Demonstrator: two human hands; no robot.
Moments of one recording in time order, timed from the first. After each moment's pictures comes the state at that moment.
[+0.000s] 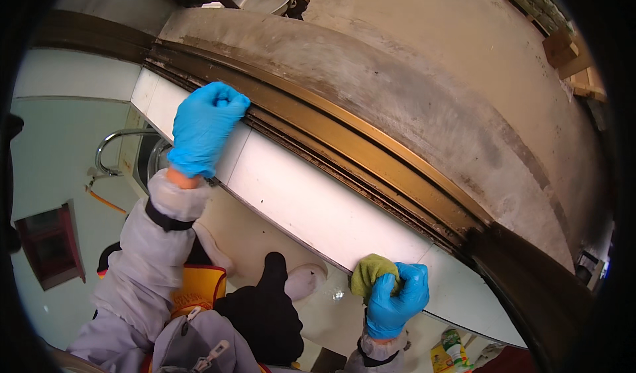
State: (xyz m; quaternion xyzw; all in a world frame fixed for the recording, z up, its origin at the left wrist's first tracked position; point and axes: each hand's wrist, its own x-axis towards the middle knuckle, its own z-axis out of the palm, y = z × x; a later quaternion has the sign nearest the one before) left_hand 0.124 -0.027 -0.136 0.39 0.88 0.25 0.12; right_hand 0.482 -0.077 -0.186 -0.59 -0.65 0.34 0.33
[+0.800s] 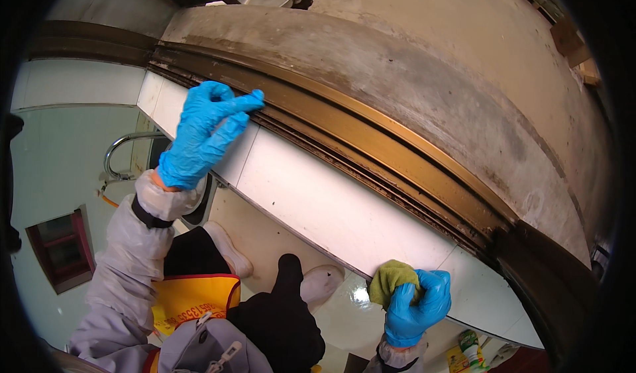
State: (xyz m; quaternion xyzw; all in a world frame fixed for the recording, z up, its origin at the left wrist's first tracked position) left_hand 0.086 -0.052 -0.149 0.71 0.67 0.22 0.04; right_hand 0.487 -0.082 -0.188 -0.58 -0.66 0.34 0.32
